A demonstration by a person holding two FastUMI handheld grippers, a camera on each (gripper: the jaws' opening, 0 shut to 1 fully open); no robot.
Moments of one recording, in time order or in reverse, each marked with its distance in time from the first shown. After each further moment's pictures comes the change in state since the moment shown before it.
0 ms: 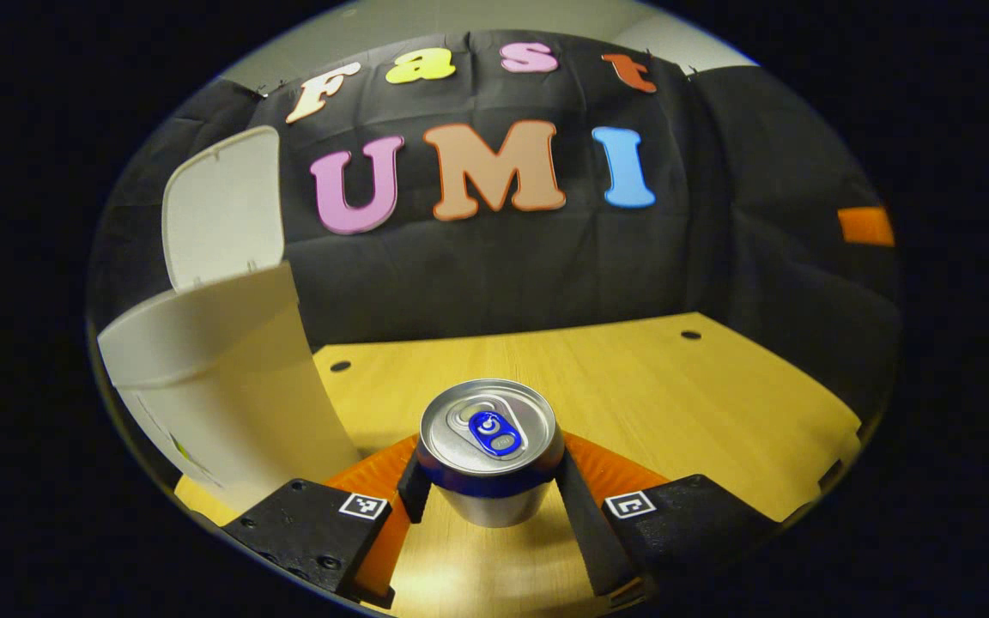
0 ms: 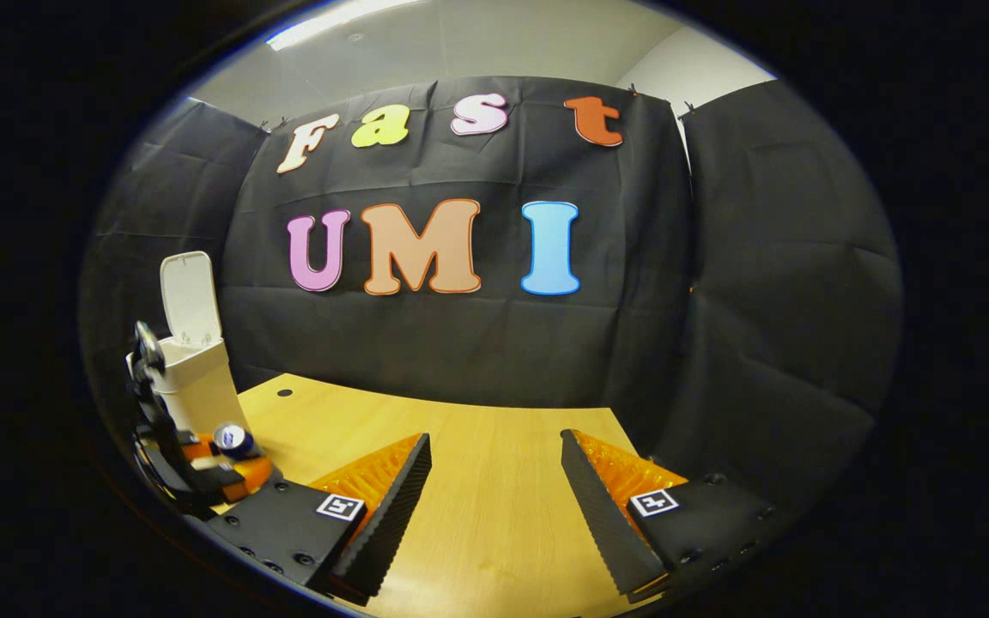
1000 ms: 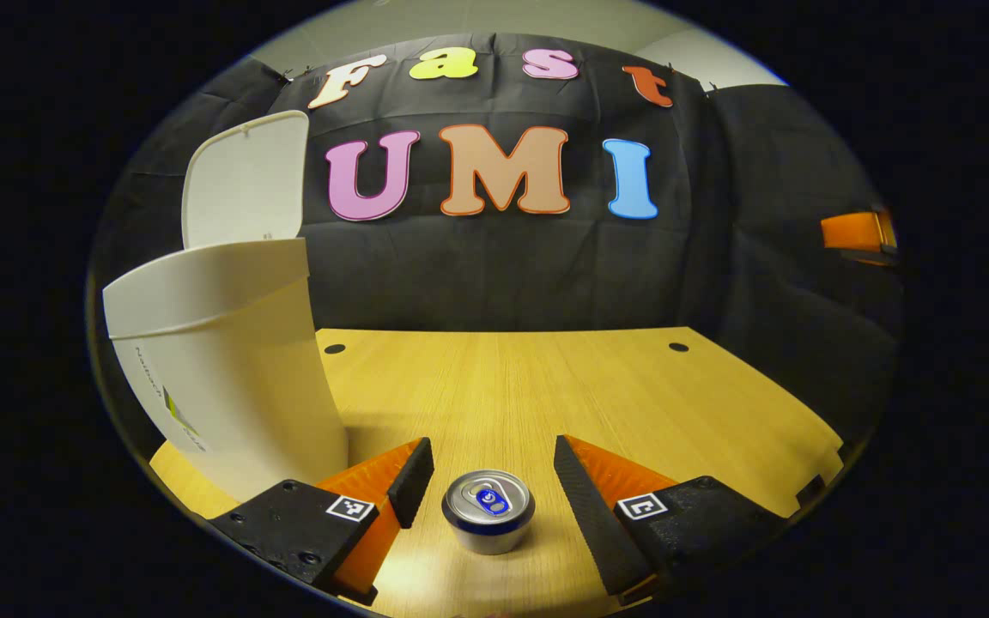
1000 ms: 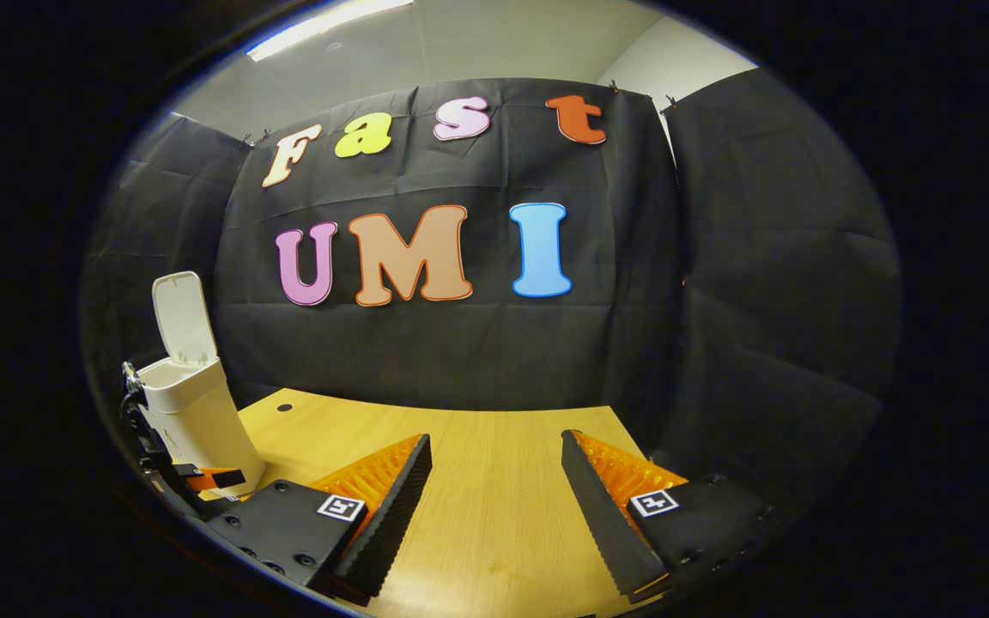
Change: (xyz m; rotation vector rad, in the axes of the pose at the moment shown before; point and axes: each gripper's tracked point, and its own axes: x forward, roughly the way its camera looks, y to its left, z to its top) left arm -0.005 -0.017 -0.066 -0.076 0.072 -0.011; right arm -0.005 -0.016 0.008 0.046 -0.002 -0.043
